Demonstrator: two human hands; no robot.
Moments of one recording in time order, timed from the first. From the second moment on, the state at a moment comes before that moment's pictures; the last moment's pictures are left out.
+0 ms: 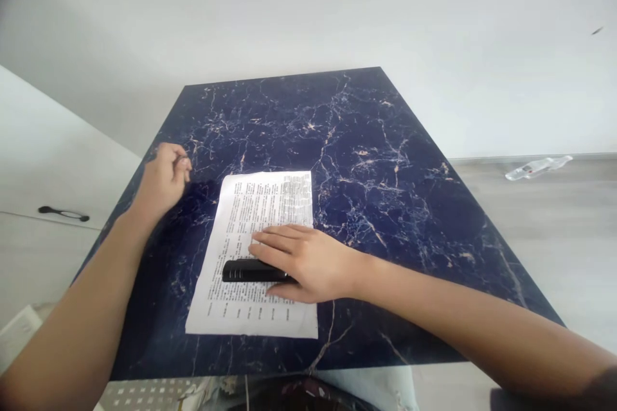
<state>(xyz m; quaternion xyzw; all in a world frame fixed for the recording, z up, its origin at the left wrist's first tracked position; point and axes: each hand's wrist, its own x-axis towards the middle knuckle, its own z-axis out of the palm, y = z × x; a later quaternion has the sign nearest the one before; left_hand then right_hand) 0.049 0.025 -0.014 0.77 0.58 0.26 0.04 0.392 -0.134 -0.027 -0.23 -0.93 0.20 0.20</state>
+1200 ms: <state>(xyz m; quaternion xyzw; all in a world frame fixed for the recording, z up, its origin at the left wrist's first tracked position) 0.046 0.035 -0.035 0.75 0.59 0.30 0.05 0.449 -0.096 -0.005 -0.31 -0.87 0.33 0.22</state>
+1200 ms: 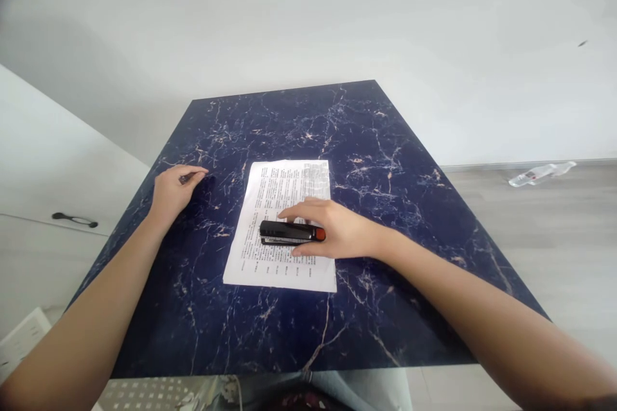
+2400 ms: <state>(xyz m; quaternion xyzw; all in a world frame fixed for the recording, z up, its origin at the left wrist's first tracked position) 0.060 0.035 -0.036 0.78 0.56 0.27 0.04 0.472 -0.075 -0.009 -0.28 -0.59 0.75 0.14</state>
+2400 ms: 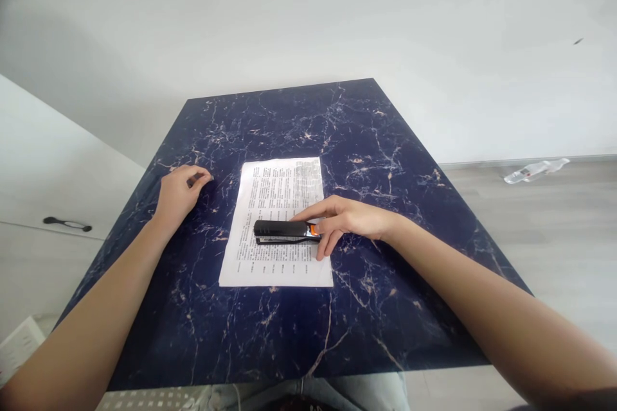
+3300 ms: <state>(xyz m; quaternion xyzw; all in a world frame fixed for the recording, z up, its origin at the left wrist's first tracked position) 0.068 0.027 -0.029 0.77 0.57 0.28 0.03 0.473 -0.073 -0.011 -0.33 -0.60 0.71 0.17</state>
